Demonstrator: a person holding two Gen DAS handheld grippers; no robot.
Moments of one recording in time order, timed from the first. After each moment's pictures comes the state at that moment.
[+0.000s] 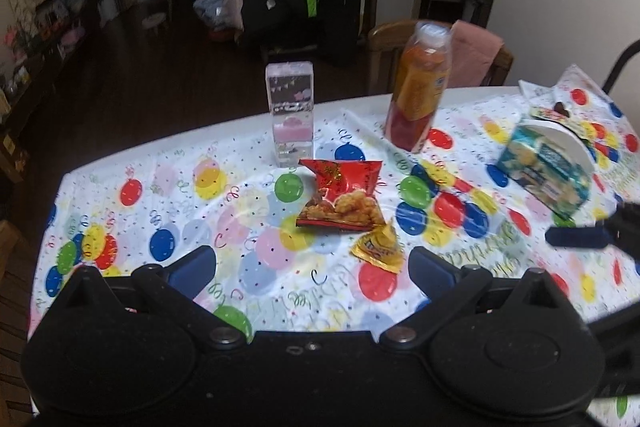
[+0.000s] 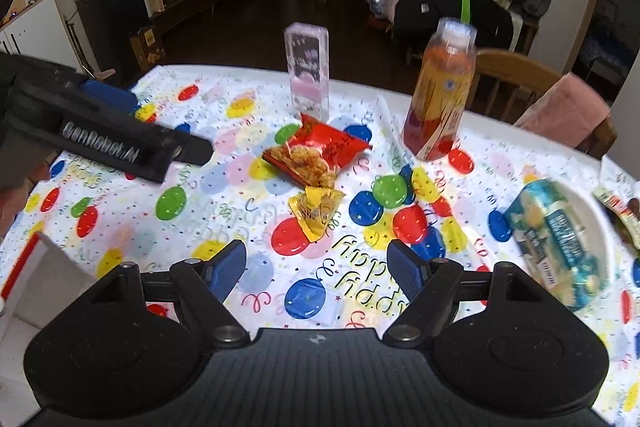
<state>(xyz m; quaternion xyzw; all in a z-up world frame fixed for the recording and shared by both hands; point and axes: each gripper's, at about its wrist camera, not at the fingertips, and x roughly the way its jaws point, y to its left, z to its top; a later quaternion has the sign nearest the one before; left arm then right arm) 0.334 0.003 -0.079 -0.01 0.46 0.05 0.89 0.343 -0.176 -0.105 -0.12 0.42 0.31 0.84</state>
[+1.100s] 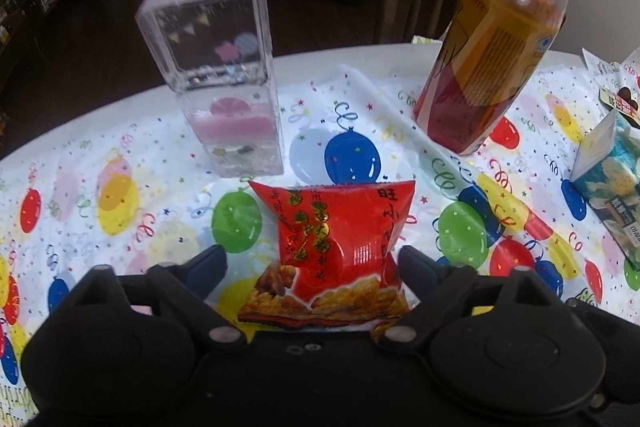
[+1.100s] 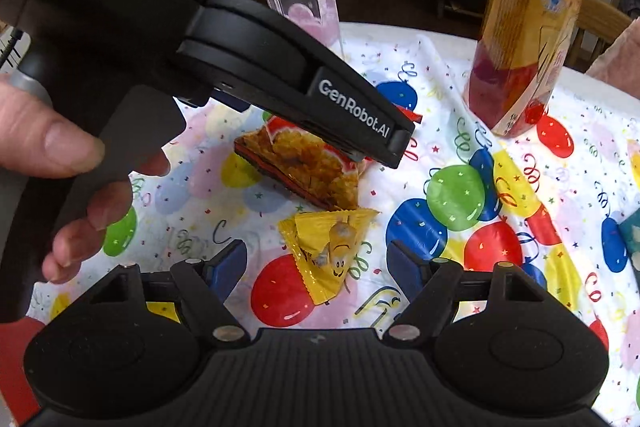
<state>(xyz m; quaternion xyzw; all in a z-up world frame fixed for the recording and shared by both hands) 0.480 -0.002 -0.192 -0.03 0.54 0.05 0.84 0.446 -0.123 -0.211 -0.08 0.49 0.34 0.80</state>
